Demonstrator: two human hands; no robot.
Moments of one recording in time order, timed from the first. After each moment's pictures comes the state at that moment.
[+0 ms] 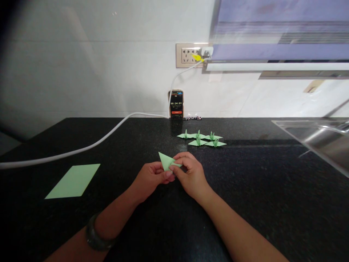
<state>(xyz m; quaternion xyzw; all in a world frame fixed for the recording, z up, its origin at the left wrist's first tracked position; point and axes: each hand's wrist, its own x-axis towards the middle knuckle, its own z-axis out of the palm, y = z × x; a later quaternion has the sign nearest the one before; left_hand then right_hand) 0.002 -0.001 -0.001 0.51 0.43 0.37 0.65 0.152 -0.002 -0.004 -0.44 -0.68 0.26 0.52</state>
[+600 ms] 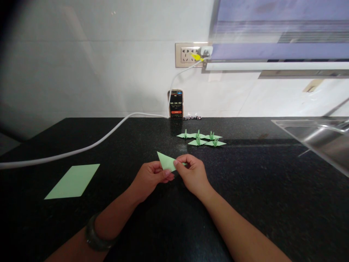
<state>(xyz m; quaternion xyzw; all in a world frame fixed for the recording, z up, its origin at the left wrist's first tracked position) 0.002 -0.003 0.000 0.50 0.44 0.38 0.64 0.153 0.000 -0.008 -0.50 -0.58 0.37 0.52</state>
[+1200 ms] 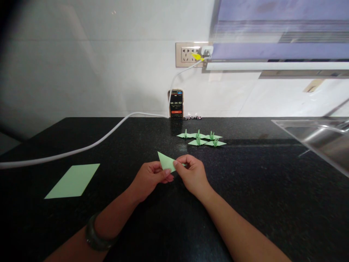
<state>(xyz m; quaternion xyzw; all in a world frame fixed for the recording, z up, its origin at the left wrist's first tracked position) 0.002 -0.003 0.001 0.52 0.45 0.37 0.63 0.153 0.000 -0.012 -0.51 -0.57 0.38 0.52</state>
